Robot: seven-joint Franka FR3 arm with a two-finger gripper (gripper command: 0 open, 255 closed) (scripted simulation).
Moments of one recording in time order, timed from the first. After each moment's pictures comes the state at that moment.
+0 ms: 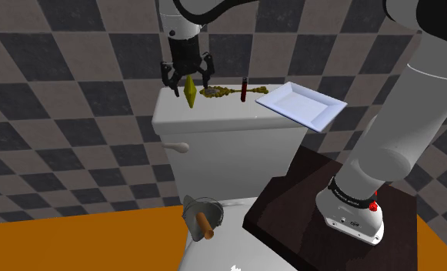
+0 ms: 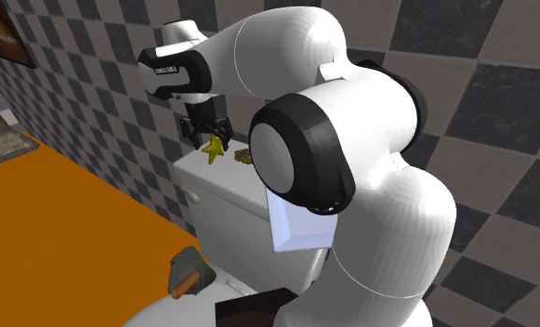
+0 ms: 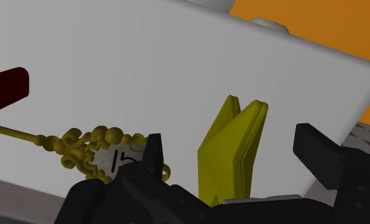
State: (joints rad) arm -0.03 0.03 0.43 -1.76 -0.10 1.75 0.86
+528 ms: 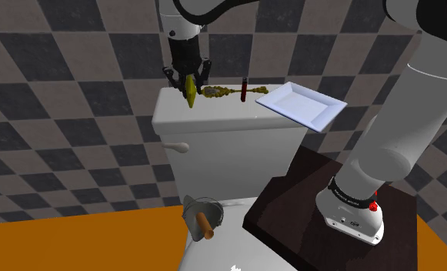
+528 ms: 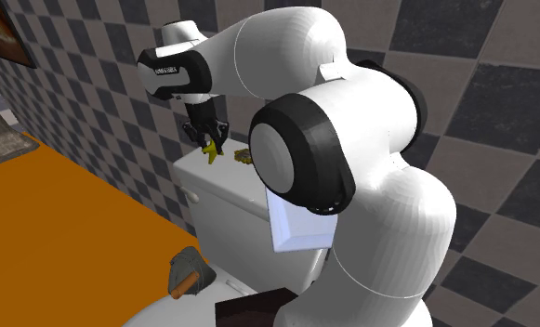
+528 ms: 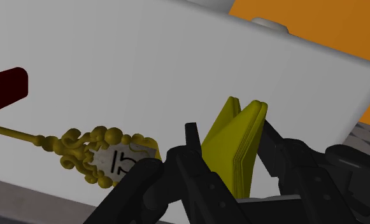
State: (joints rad) arm -0.03 0.03 0.43 -1.76 -0.10 1.75 0.86
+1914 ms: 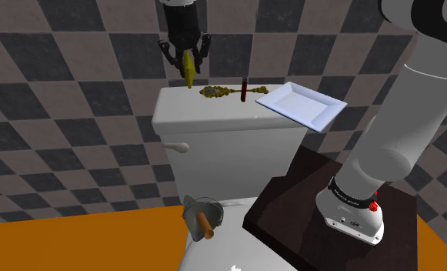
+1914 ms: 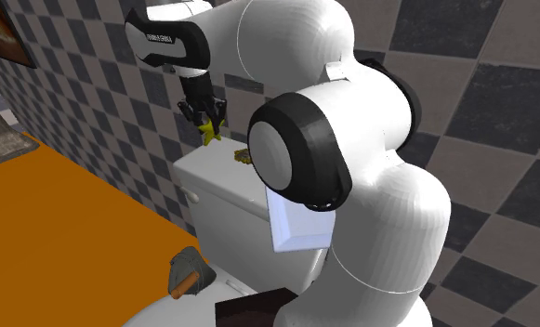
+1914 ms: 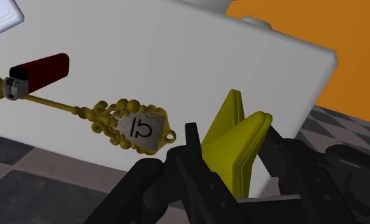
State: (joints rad) arm -0.02 0.05 0.44 -1.56 -0.11 1.58 0.85
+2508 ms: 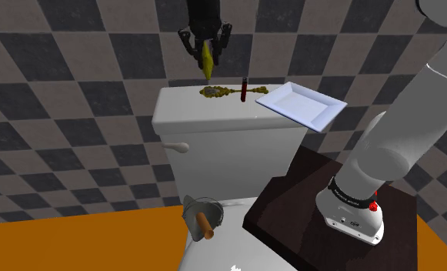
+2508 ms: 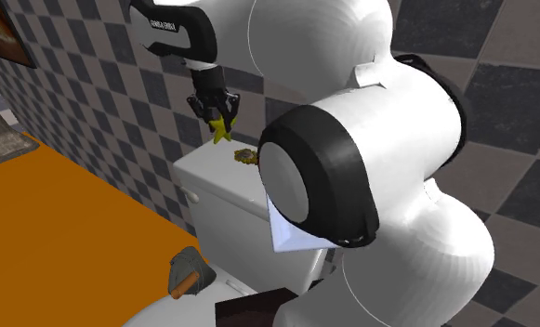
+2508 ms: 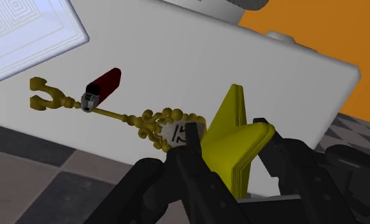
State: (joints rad) arm -0.05 -0.12 0.40 -1.68 -0.04 1.54 0.77
